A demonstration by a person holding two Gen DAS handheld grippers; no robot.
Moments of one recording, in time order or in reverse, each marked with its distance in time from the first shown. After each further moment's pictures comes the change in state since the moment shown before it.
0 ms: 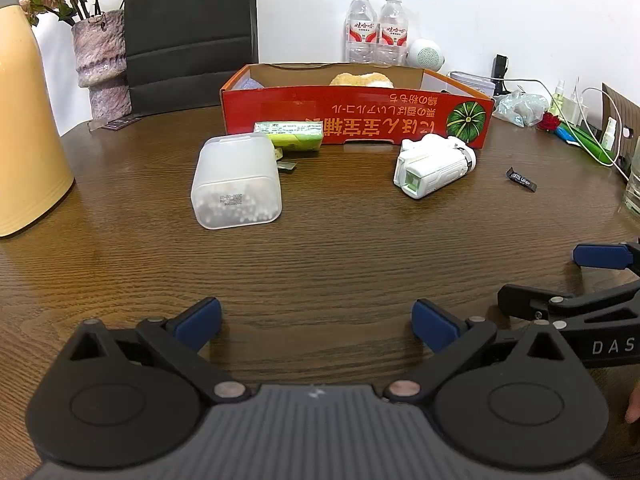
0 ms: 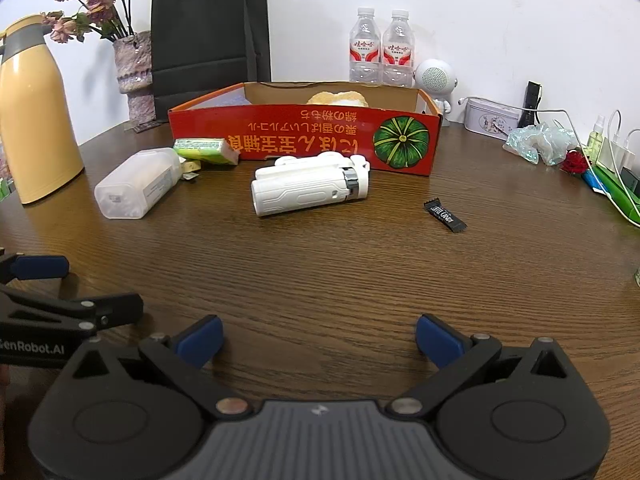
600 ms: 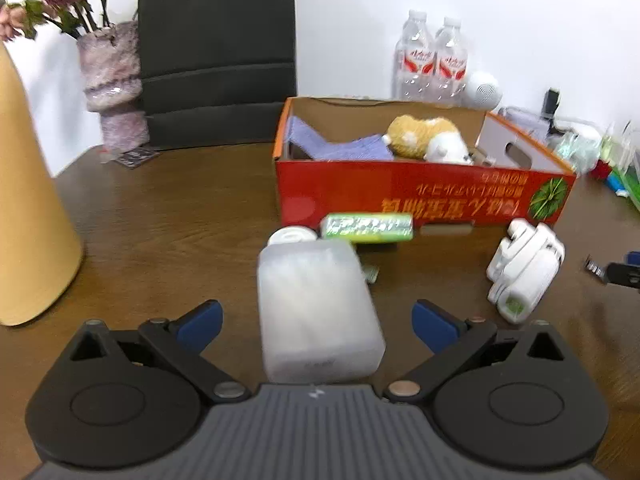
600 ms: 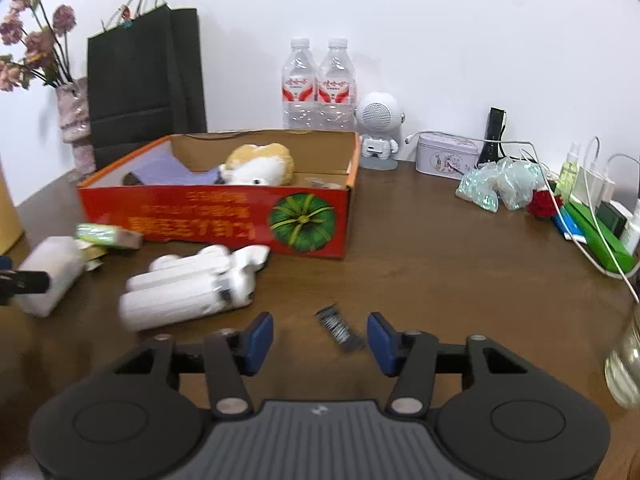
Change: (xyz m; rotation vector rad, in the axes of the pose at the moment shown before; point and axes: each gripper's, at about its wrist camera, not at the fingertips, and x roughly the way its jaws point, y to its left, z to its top) left arm 0.054 0.058 0.088 -0.033 -0.021 0.029; right arm 0.039 -0.078 0.073 0.033 -0.072 -0.075
